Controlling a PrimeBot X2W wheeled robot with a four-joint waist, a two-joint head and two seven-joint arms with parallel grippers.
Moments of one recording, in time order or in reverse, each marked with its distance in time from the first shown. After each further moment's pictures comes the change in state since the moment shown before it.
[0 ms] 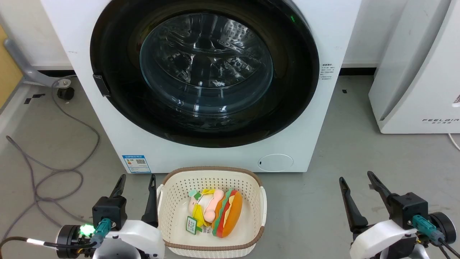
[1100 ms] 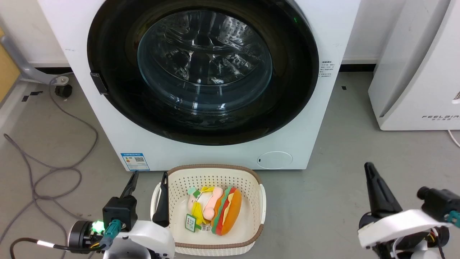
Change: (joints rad) left arm -0.018 0.000 -0.054 0.041 -0.028 0.001 -0.068; right arm -0.047 0.000 -0.017 0.075 0.392 0.000 -0.068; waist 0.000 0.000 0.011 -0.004
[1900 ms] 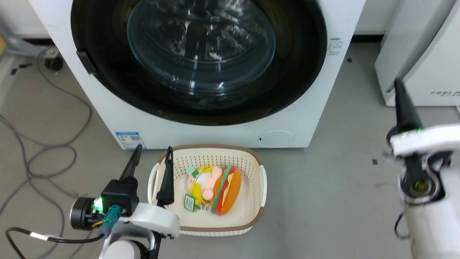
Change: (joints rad) left arm -0.079 0.000 -0.026 -0.020 -0.016 -0.001 -0.050; right arm -0.416 -0.078 -0.021 0.249 0.520 0.000 -0.012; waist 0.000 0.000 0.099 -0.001
